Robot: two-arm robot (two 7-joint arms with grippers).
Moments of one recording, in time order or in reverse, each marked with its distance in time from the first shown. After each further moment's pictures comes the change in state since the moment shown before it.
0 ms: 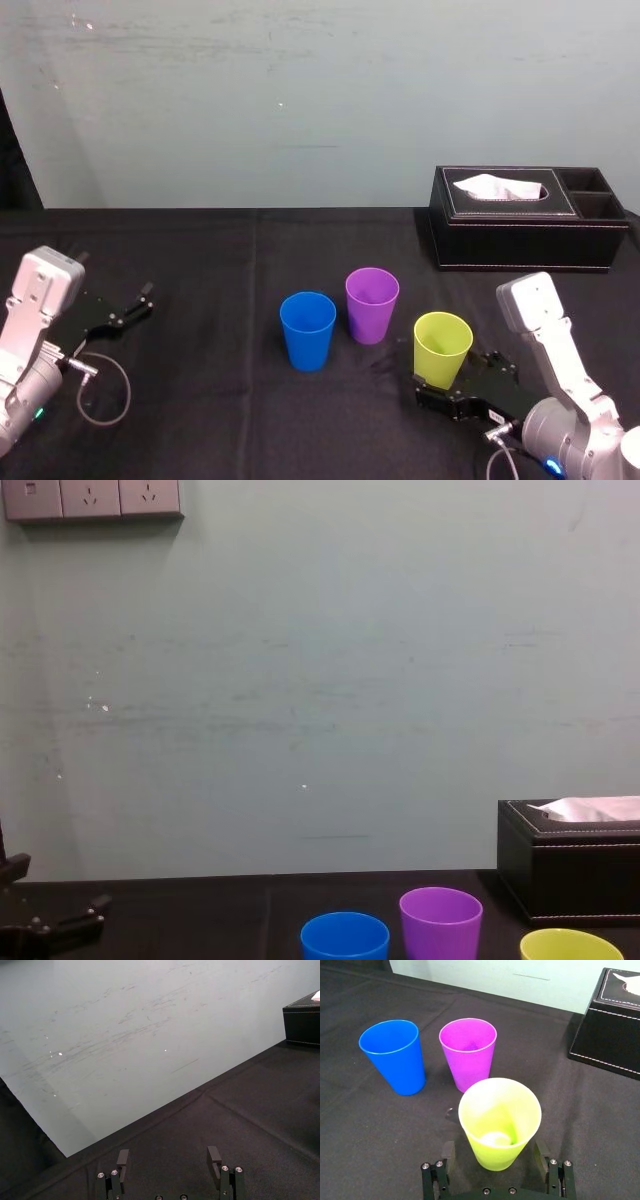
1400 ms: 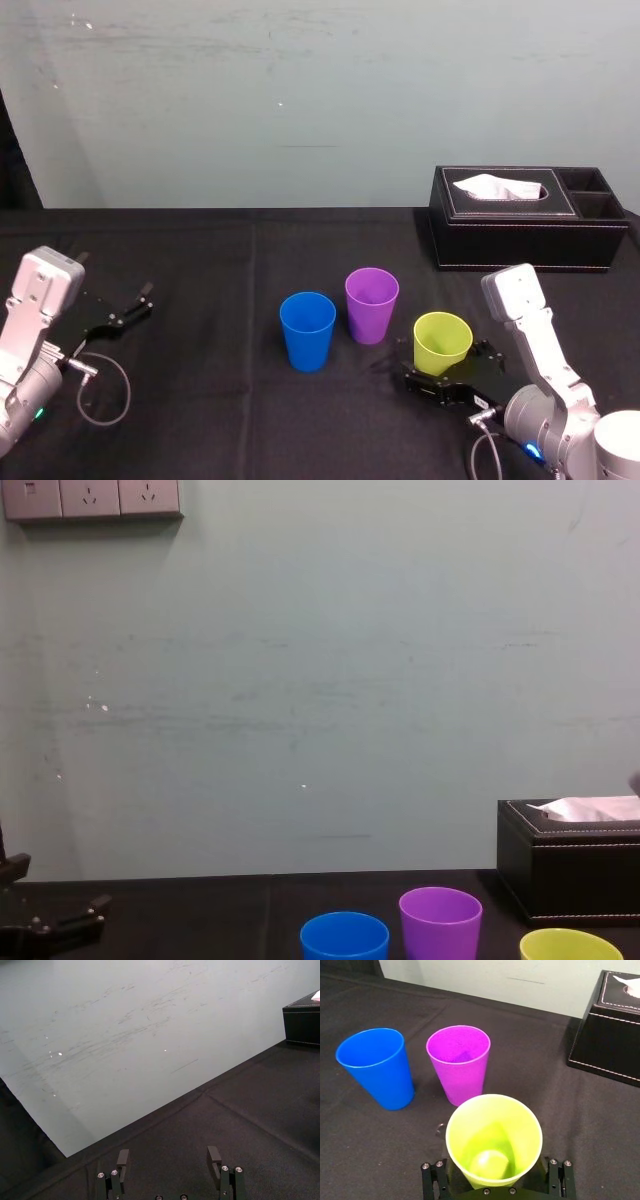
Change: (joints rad) left arm 0.000 0.000 0.000 0.000 0.000 0.000 0.000; right arm 0.048 -0.109 0.032 0.103 -0.100 -0.020 0.044
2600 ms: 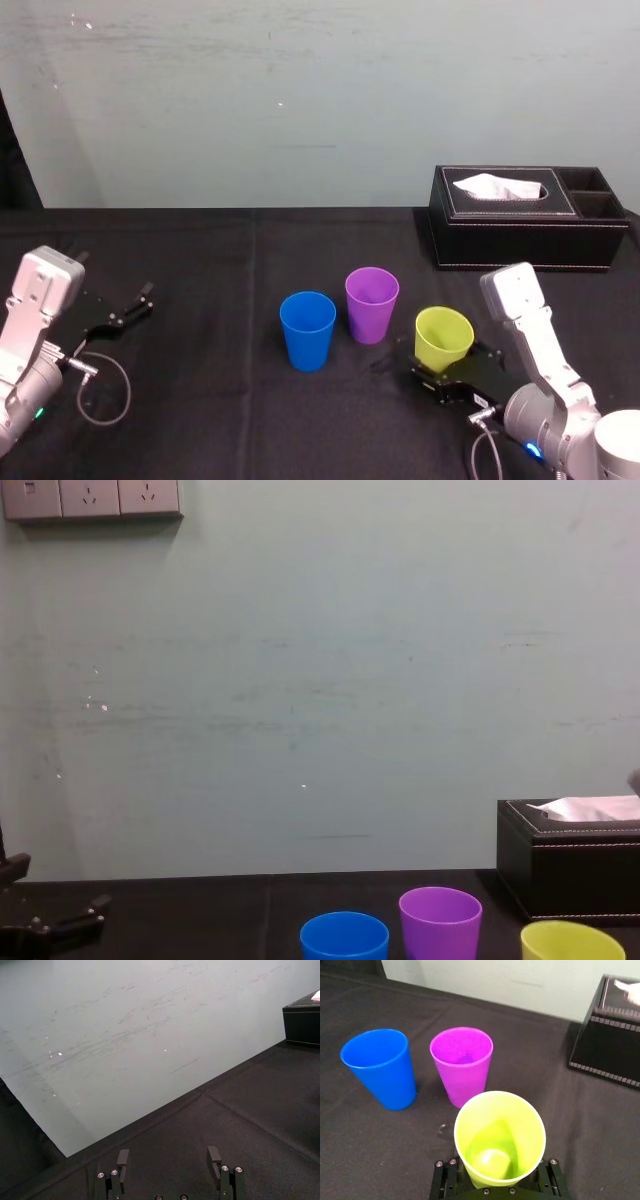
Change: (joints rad) left arm 0.000 0.000 0.000 0.000 0.000 0.000 0.000; right arm -0.002 0.005 -0.004 -0.010 -0.008 -0.004 0.000
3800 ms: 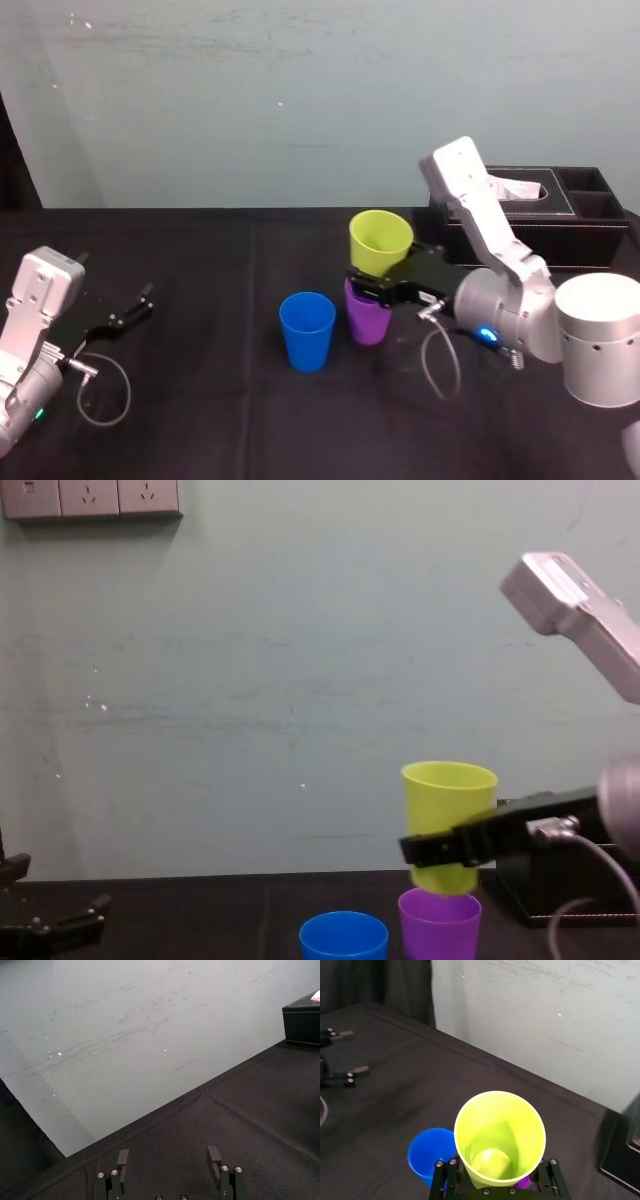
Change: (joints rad) left arm 0.000 0.000 0.000 0.000 0.000 0.000 0.000; right arm 0.260 -0.072 -0.050 -0.028 -0.066 0.191 0.167
